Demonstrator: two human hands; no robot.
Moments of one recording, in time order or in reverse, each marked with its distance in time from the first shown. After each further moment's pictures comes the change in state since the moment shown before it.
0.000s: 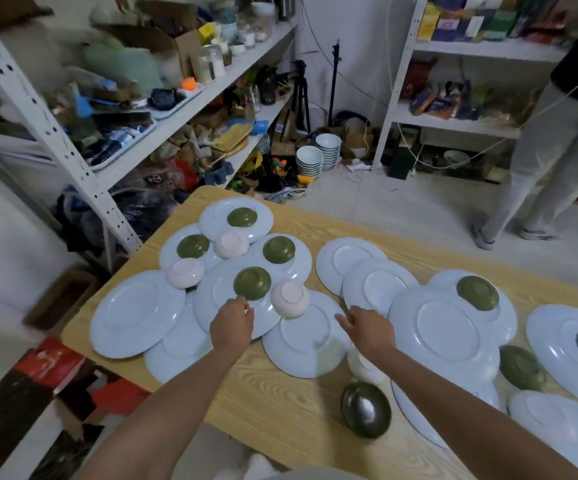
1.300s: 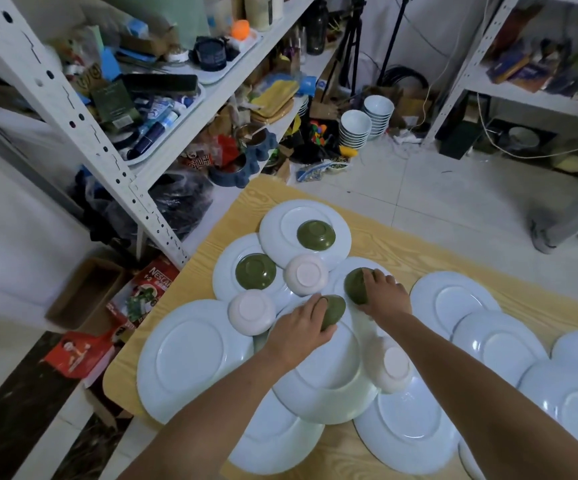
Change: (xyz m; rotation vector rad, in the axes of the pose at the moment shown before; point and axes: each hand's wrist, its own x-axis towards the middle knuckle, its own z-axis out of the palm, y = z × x) left_hand 0.155 -0.053 -0.018 0.249 0.101 0.716; right_hand 0.215 -0.153 0.053 -0.467 -0.125 -0.099
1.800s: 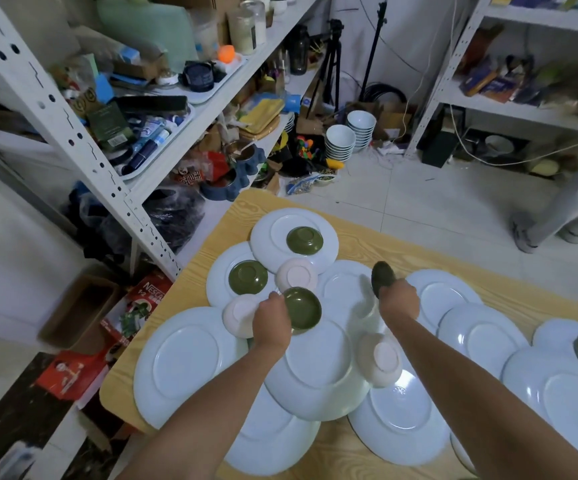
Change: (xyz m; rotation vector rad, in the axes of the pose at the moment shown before) left_hand 0.010 -0.013 -0.008 -0.165 -0.285 -0.696; right_hand -0.025 0.012 -0.022 0.716 0.167 0.684
